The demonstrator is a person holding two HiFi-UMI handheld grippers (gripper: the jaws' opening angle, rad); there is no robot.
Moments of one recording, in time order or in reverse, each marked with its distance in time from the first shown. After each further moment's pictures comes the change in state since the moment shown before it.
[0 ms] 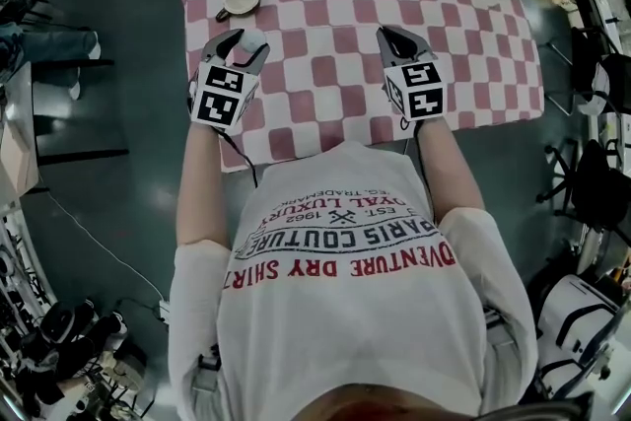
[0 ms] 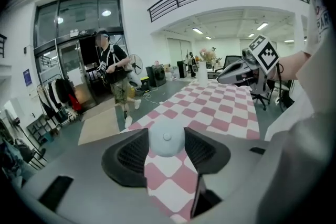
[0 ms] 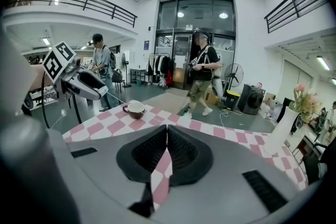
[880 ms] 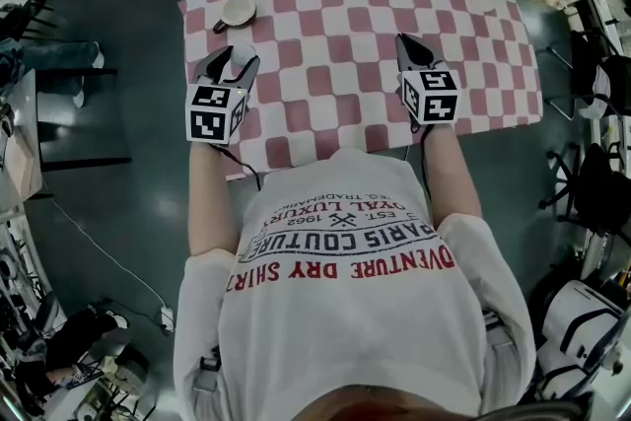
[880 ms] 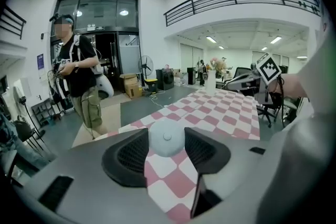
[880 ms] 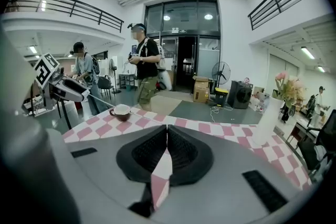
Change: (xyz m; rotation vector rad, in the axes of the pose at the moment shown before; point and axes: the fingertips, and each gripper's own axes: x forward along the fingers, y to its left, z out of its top) left arm -0.008 0.001 -0.005 -0.163 -0.059 0.056; right arm -0.016 -0.057 -0.019 0.109 -0.034 -0.086
